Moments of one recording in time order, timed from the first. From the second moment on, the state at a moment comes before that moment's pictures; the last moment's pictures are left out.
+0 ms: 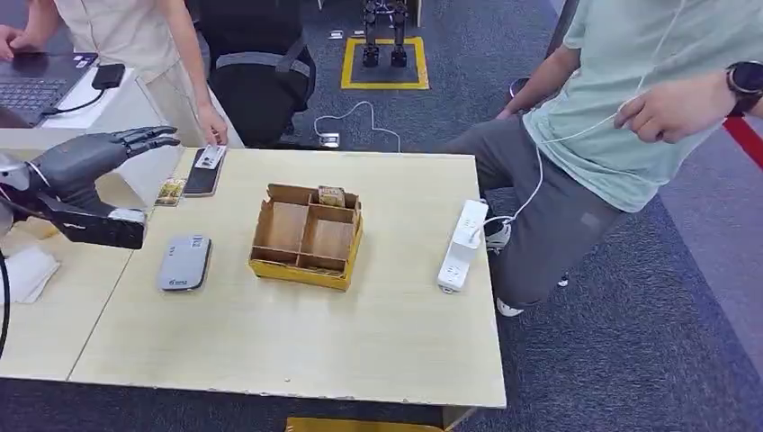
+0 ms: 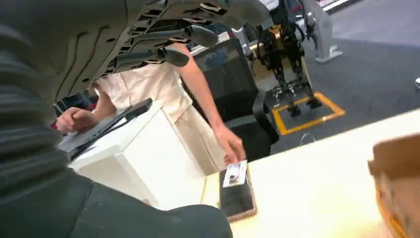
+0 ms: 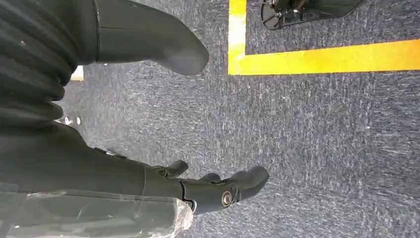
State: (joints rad) left arm -0.96 0.83 -0.75 -1.26 -0.59 -0.47 -0.34; right arm -0.11 0.08 -1.11 -0.23 1.15 -0.18 -0.06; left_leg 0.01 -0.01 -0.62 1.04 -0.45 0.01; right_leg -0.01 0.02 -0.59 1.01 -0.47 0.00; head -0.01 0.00
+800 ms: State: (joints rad) left arm -0.57 1.09 -0.83 -1.65 -0.54 -0.25 -0.29; right arm -0.12 0.08 -1.19 -0.23 1.14 -0.18 -0.06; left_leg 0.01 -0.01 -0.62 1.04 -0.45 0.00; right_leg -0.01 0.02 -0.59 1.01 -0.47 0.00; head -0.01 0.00
